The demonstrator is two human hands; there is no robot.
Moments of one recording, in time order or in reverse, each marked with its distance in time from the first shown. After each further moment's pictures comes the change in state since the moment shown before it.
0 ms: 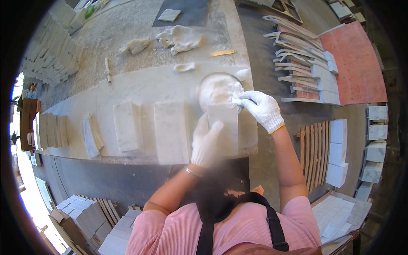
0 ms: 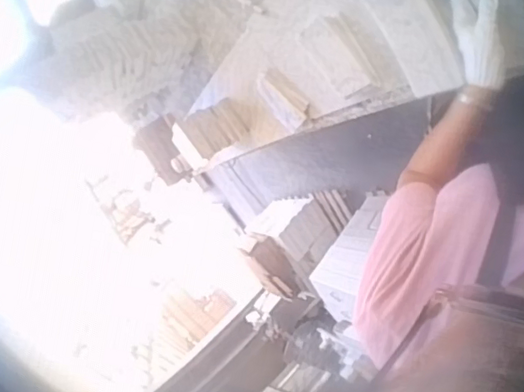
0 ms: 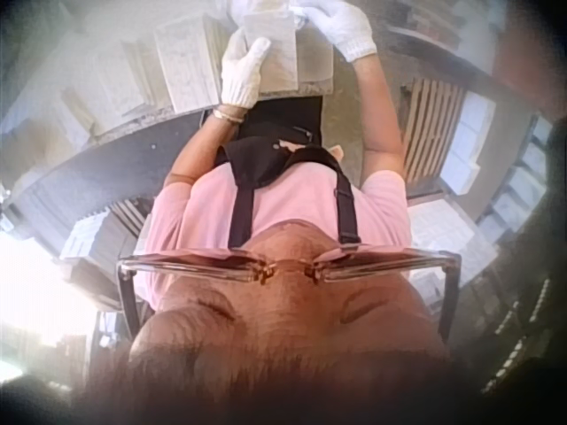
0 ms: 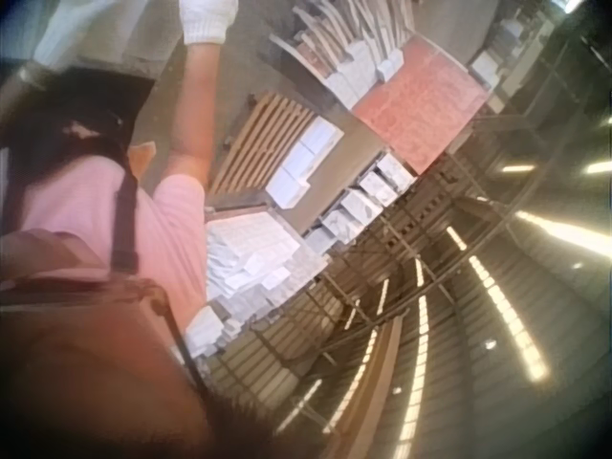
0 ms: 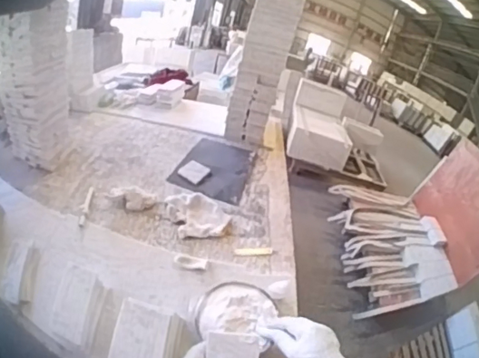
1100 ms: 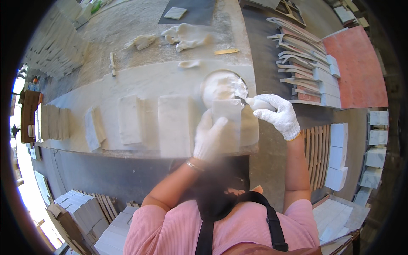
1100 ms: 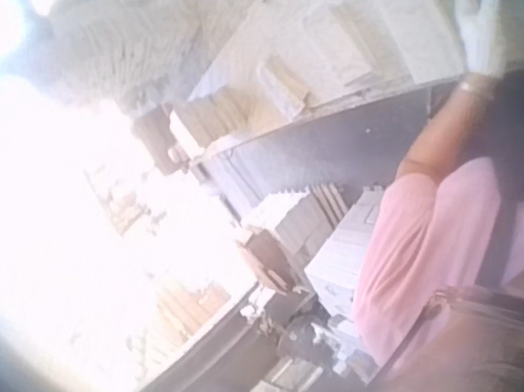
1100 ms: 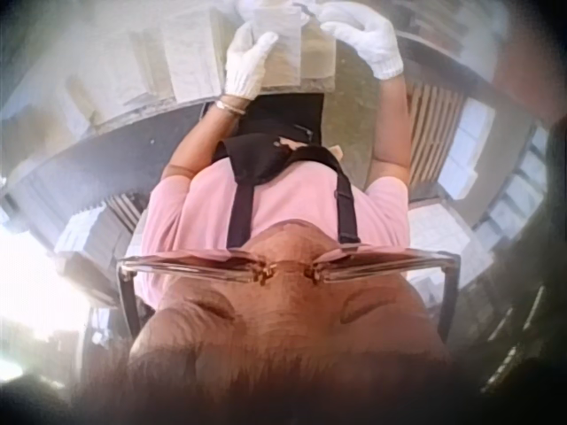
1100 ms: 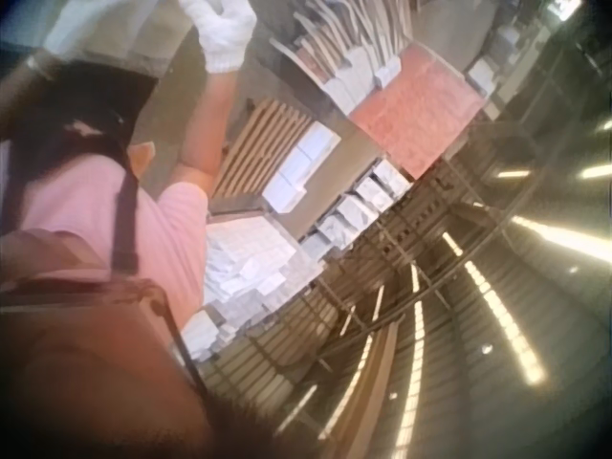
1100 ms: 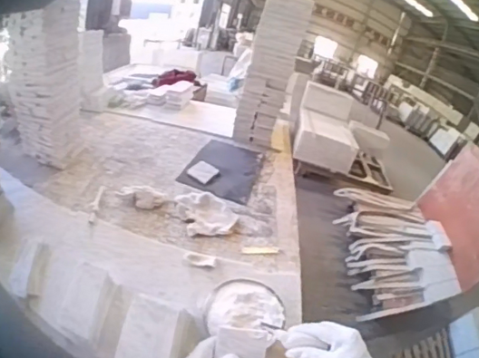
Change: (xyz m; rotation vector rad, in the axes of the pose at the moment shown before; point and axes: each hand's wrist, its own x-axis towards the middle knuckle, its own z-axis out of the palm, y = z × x) left_hand 0.003 -0.004 0.002 -0.011 -0.021 0.022; right_hand -0.037 0.003 -0.036 0.499 -0.068 -0.011
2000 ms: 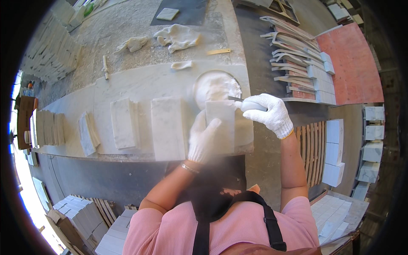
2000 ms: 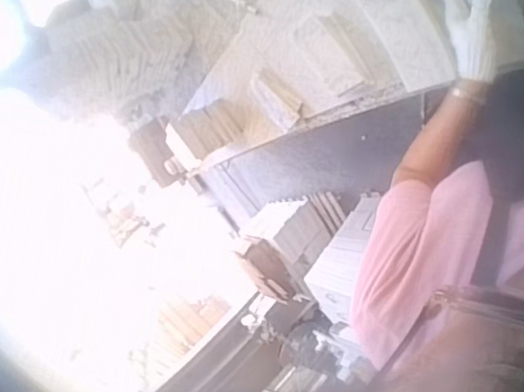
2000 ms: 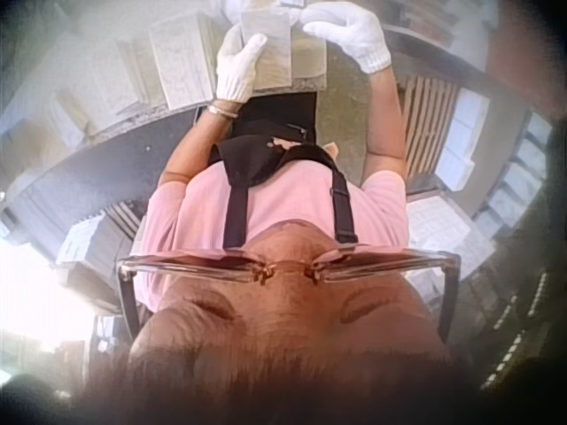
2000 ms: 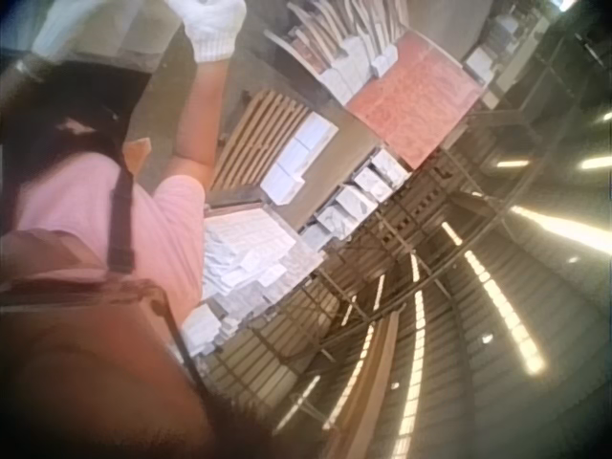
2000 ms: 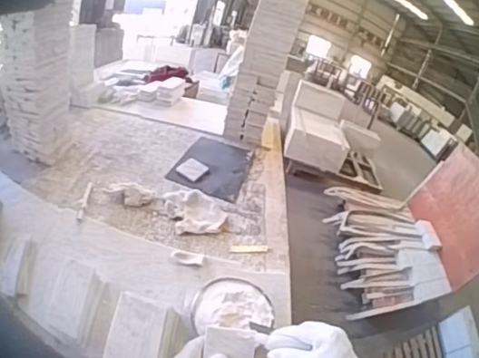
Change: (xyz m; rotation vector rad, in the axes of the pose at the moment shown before) left_hand 0.003 -0.006 -0.004 0.003 -0.009 0.002; right_hand 0.003 -0.022 0.007 -0.264 0.005 -0.028
